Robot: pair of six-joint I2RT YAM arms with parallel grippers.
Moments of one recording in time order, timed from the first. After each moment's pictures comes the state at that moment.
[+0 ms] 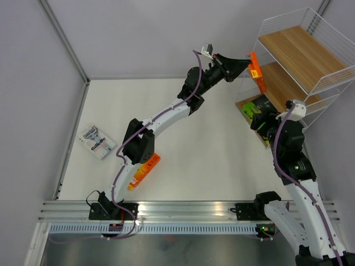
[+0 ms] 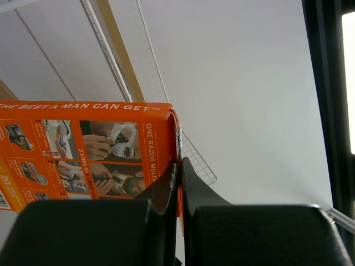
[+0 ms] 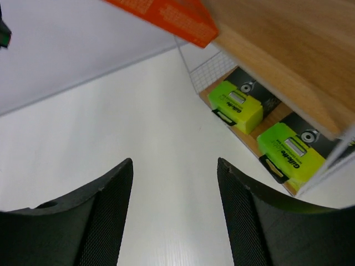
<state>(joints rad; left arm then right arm) -0.77 2.36 2.19 0.66 0.26 -1.54 0.19 0.65 0.85 -0.39 0.27 0.42</state>
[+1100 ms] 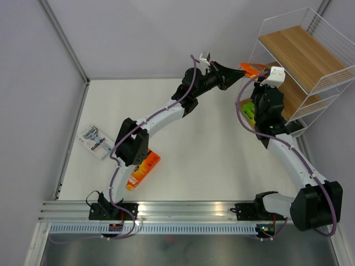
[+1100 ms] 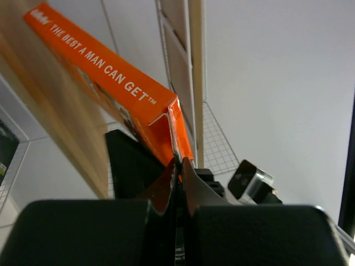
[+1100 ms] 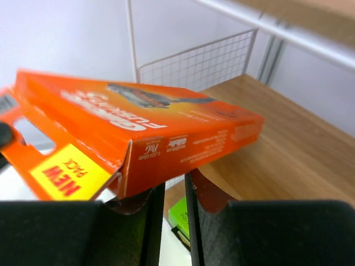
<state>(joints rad) -0.74 2.24 2.01 0.55 0.34 -1.58 0.19 1.22 0.94 0.32 0.39 -0.03</state>
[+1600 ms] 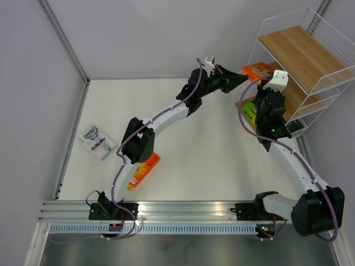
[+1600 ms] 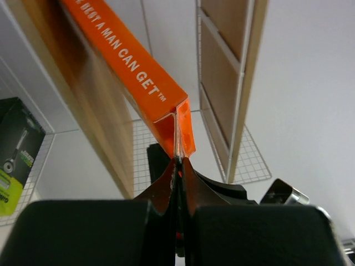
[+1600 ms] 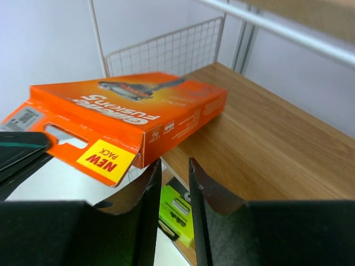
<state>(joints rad) -0.75 2.33 2.12 0.43 0.36 -1.56 0.19 1.18 0.93 0.31 0.49 -0.05</state>
